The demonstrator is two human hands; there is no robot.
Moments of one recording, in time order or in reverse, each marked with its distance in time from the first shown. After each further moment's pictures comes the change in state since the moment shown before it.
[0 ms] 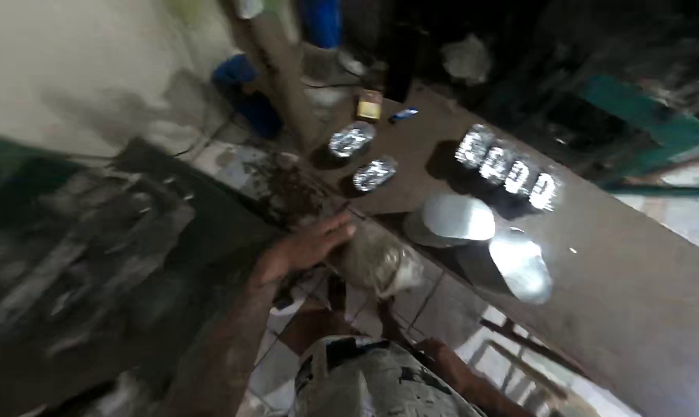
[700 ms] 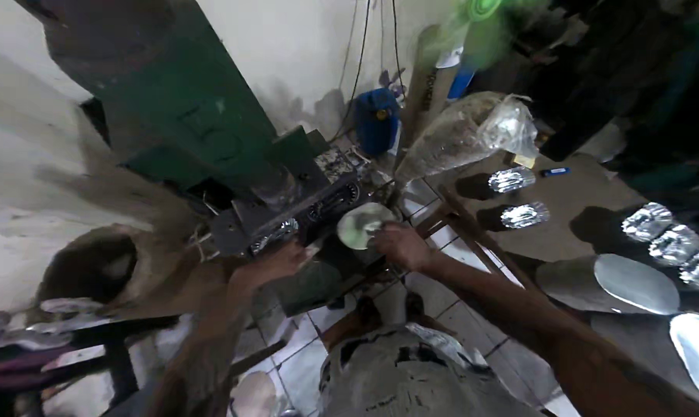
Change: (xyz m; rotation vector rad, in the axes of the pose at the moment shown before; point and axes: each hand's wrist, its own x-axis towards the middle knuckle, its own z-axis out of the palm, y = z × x) left_hand -0.248 -0.260 -0.141 0.311 0.198 -0.415; right_hand 0.227 -0.370 0.023 -0.706 0.405 -1.345
